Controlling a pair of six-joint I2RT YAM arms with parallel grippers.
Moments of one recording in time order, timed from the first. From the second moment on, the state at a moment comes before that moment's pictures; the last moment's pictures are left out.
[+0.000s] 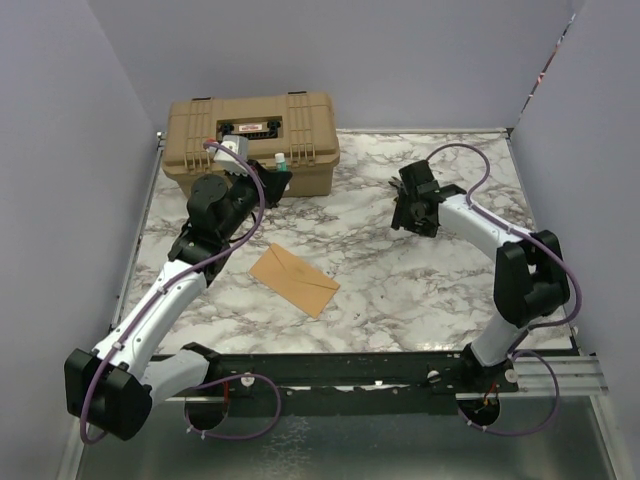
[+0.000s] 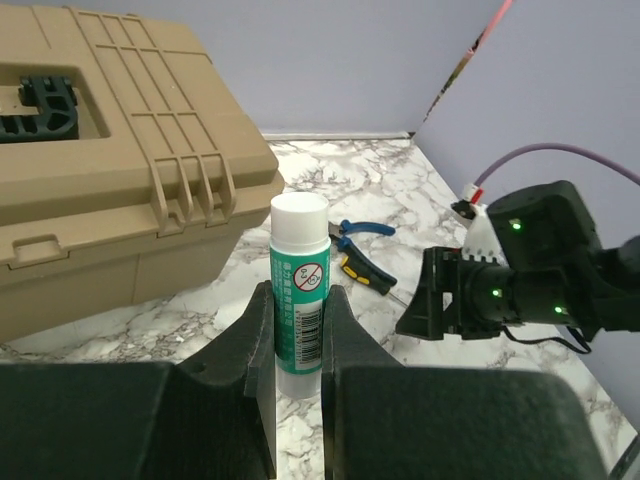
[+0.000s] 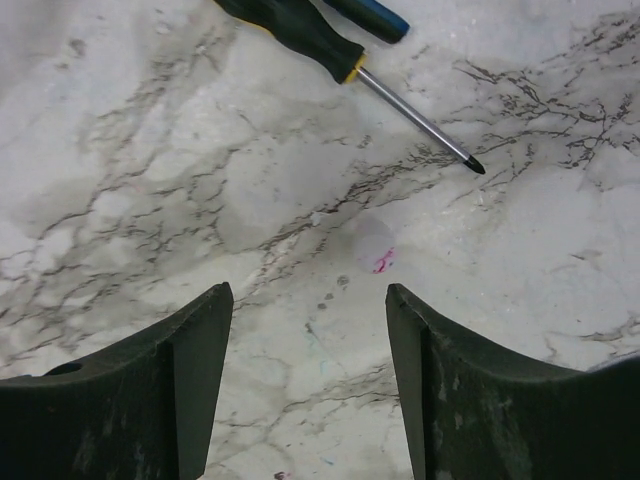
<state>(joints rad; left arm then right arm) -0.41 1.07 0.91 0.18 0.13 -0.42 0.38 1.68 1.21 -0.59 0.26 0.58</state>
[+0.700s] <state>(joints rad) -0.41 1.05 0.89 0.18 0.20 -0.41 0.32 1.82 1.20 -0.60 0.26 0.58</state>
